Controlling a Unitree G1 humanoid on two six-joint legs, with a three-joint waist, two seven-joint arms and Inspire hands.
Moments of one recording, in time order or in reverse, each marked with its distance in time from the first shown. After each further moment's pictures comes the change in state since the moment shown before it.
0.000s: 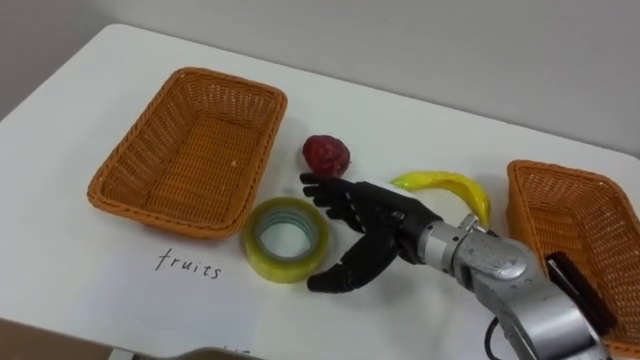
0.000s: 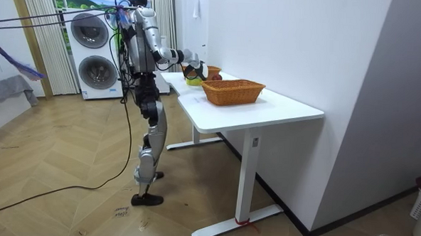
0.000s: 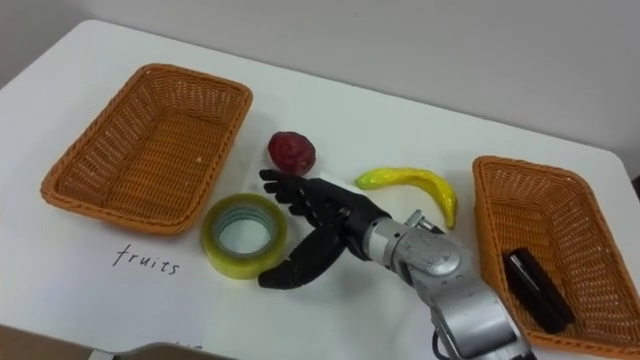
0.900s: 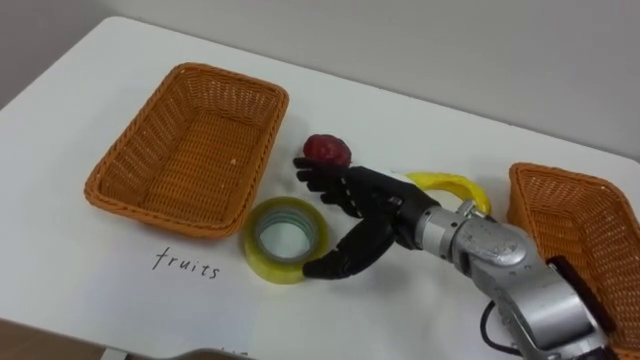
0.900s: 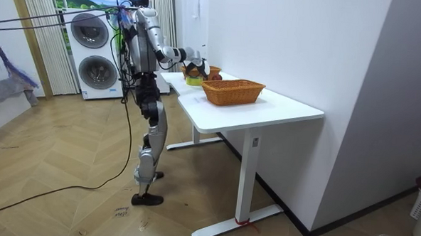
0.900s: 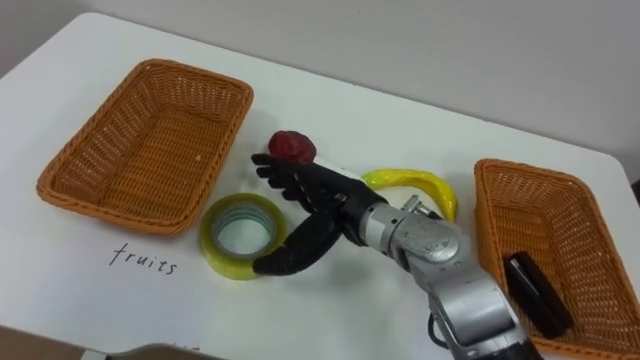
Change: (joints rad) left arm 0.001 0.011 0.004 0.017 0.003 -0.022 -0.001; right arm -0.043 0.004 -0.013 -0.014 0.004 -0.003 0.001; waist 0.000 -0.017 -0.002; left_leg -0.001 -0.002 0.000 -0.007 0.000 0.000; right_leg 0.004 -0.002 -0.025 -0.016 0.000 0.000
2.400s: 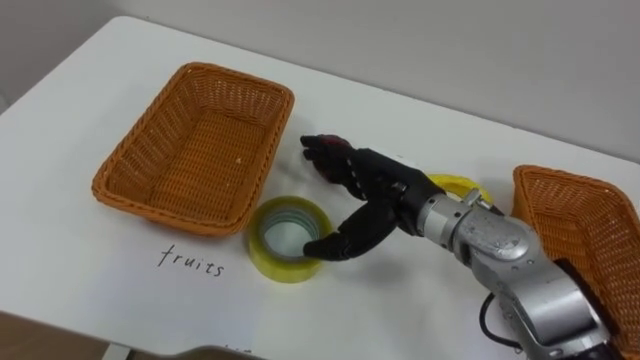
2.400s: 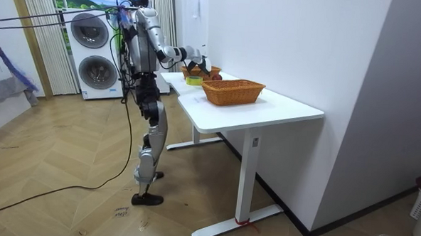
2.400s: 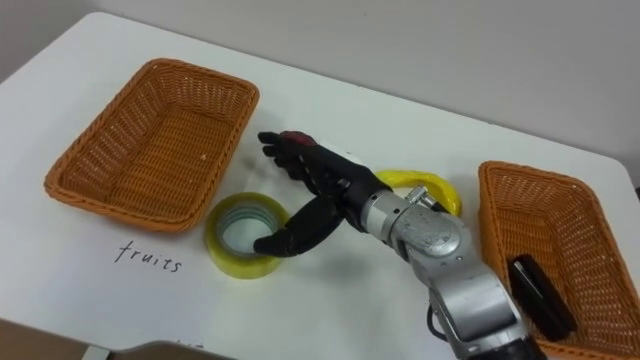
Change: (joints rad) left arm -0.006 0.006 0.009 0.020 -0.002 -0.042 -0.039; right arm -0.016 -0.002 -0.001 -0.019 0.004 -0.015 -0.078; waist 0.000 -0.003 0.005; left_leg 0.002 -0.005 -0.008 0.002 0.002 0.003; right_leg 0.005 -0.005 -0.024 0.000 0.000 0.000
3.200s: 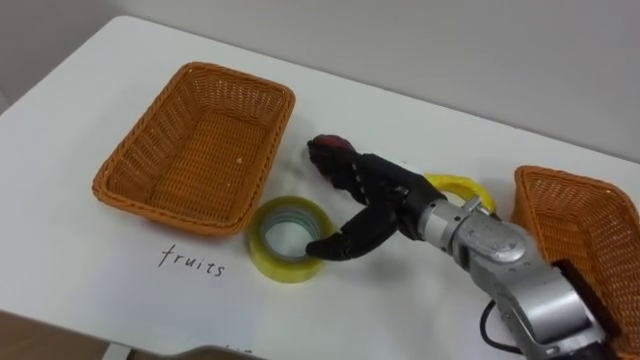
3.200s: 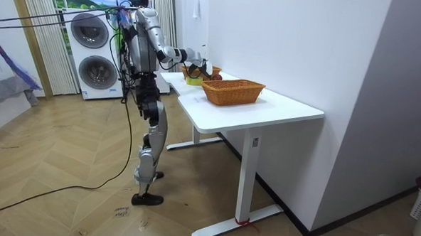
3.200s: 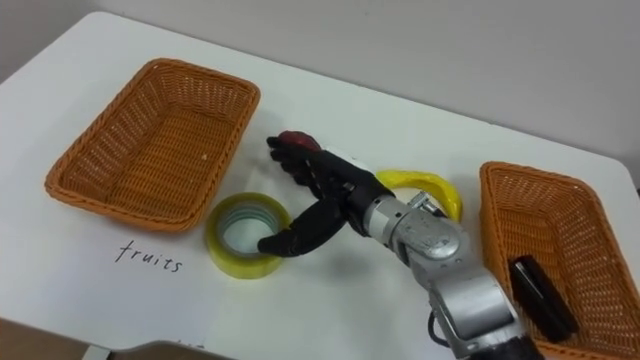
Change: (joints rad) left arm 0.009 -0.005 -0.003 0.008 0.000 -0.002 0.013; right arm 0.000 0.004 0.000 0.090 0.035 -0.019 -0.039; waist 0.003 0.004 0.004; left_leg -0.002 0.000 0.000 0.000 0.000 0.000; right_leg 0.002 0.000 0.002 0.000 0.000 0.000
